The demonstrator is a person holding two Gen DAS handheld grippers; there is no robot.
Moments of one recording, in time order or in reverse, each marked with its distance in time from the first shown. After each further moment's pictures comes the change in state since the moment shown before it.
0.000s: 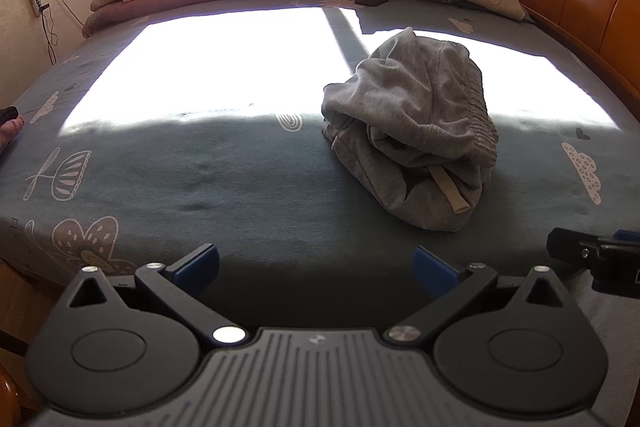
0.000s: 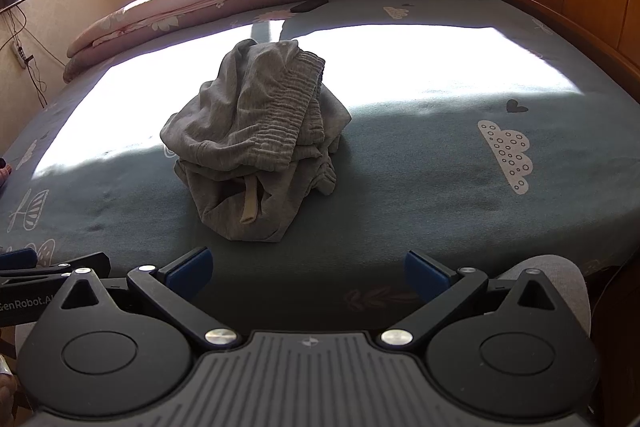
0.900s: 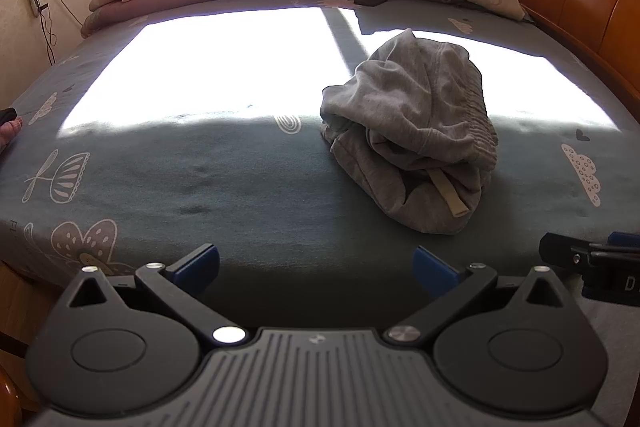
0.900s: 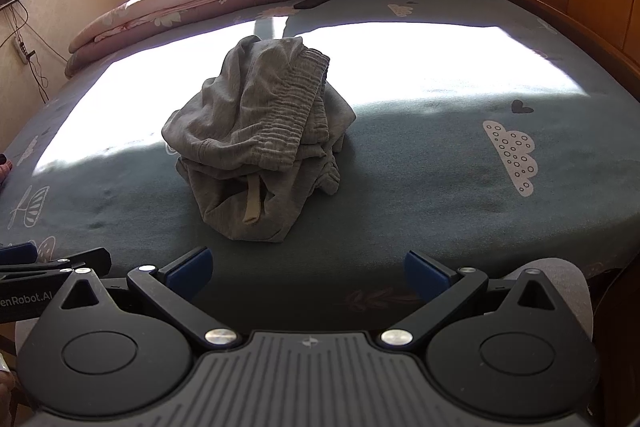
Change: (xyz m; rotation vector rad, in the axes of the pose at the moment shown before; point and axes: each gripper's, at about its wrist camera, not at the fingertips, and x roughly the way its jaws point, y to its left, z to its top) left arm 0.000 0.000 0.003 0.001 0.001 -0.005; right arm 0.004 0.003 0.002 -0.008 0.011 0.001
